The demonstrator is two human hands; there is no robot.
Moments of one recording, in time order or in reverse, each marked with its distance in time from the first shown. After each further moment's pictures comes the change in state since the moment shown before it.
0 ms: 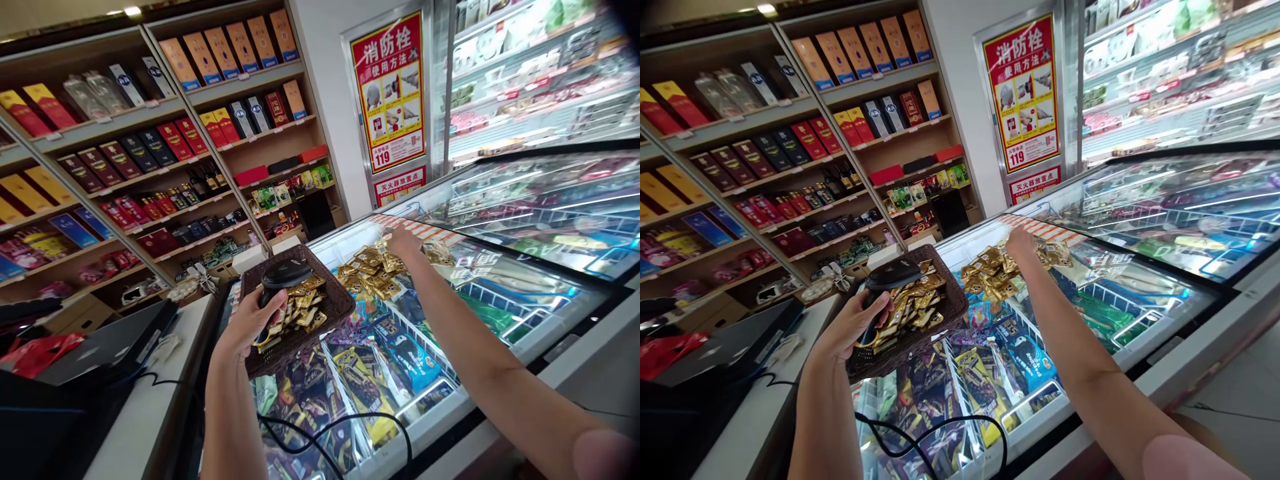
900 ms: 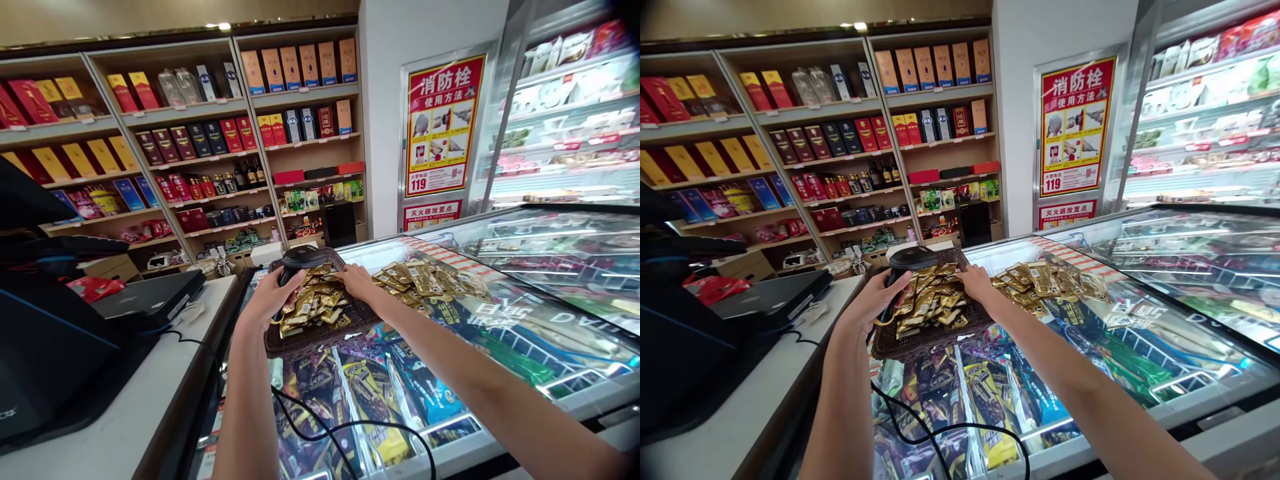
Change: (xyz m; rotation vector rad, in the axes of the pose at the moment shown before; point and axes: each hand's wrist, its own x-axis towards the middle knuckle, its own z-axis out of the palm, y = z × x) left_hand -0.015 -0.009 -0.029 -0.057 0.153 0.041; right_hand -0.113 -0.119 0.085 -0.341 -0.085 -1.011
